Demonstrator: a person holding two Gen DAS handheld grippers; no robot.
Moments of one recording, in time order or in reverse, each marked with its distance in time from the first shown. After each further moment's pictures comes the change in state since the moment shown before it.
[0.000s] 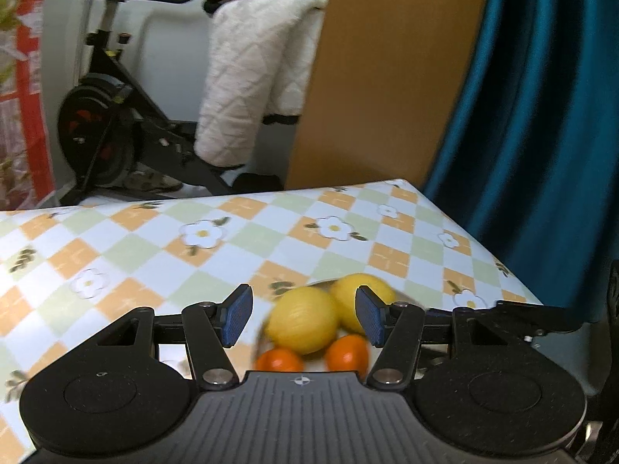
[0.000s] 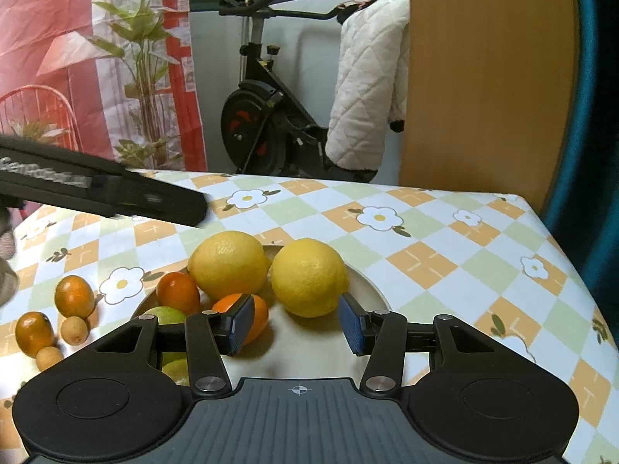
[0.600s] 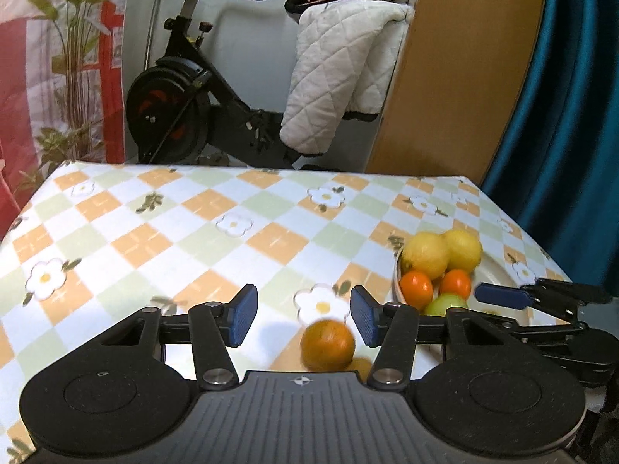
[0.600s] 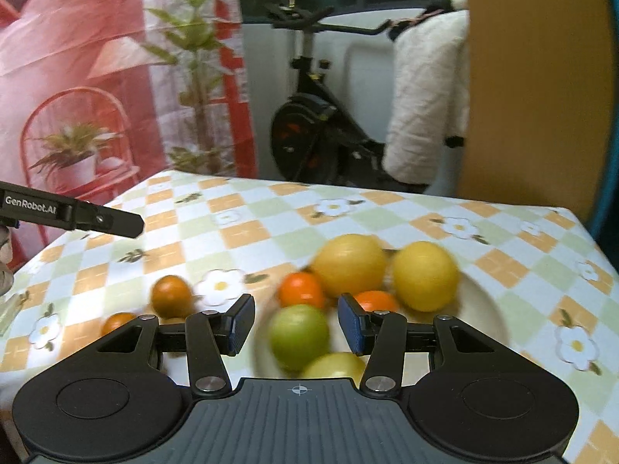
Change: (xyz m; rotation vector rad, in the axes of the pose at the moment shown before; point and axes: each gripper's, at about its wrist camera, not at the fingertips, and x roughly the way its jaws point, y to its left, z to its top) left arm -0.077 0.097 -0.048 -0.076 0.013 0.109; right arm -0.017 0.087 -0.010 -0.063 -0.038 0.140
